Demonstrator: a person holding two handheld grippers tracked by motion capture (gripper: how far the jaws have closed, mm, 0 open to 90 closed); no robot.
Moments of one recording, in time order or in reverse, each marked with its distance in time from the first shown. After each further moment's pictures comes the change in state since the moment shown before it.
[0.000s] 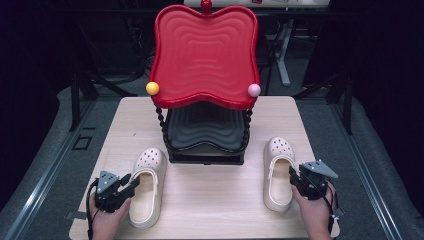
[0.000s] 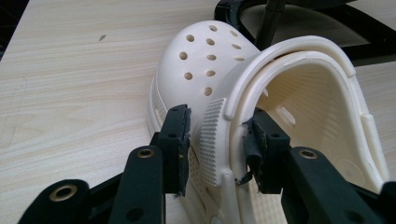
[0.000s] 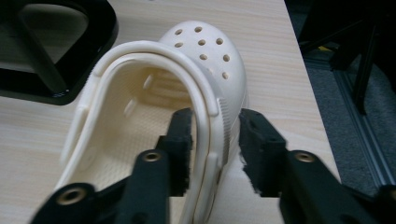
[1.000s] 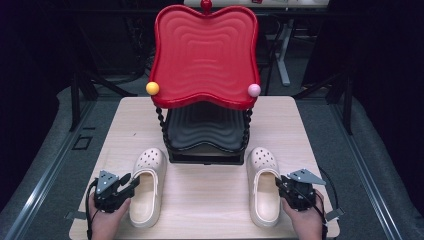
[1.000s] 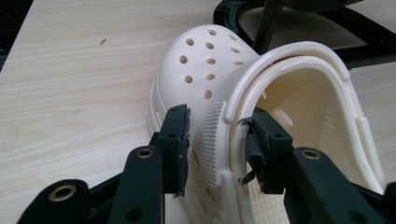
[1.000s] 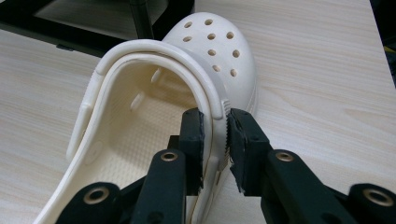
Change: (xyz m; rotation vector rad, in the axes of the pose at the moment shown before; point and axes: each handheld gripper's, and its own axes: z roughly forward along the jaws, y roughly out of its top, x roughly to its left) left arm -0.001 0.002 -0.002 -0.010 -0.001 0.012; right arm 0.037 -0.009 -0.026 0.060 0.181 -0.088
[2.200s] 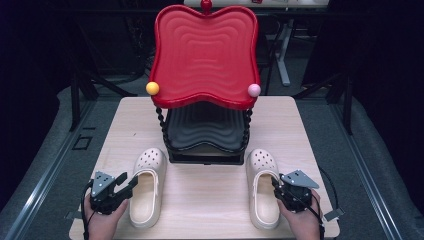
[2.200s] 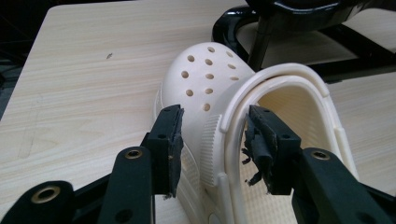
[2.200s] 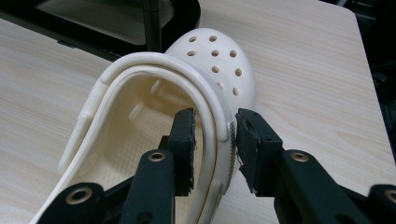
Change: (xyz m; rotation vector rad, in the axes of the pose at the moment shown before) left arm -0.002 0.005 -0.013 -0.044 0.010 0.008; right arm 0.012 0.000 0.001 -0.046 -0.038 -0.110
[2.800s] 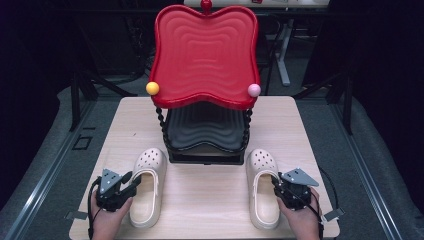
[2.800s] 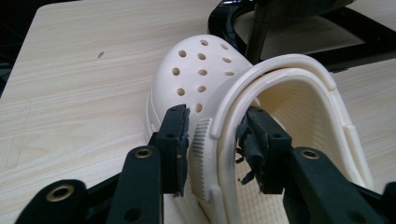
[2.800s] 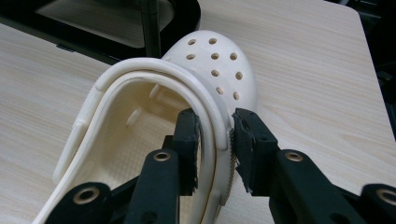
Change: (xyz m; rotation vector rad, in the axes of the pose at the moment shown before) left arm -0.006 0.000 0.014 0.040 -0.003 0.046; right arm -0.003 0.001 0.005 -0.004 0.010 0.015
